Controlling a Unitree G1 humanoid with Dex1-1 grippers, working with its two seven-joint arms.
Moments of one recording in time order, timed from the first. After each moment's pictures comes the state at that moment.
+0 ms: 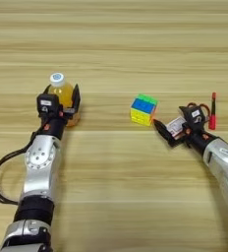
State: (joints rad) left arm -0.22 0.10 0.15 0.45 -0.13 -0.43 -0.19; right arm -0.20 -0.17 0.05 0.31 0.13 0.01 0.48
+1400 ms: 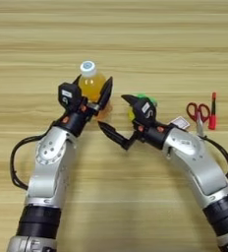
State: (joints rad) left arm -0.13 0.07 -0.02 0.02 -0.26 -0.12 -0.37; right arm -0.24 -0.04 0.34 0.03 0.12 0.12 0.55
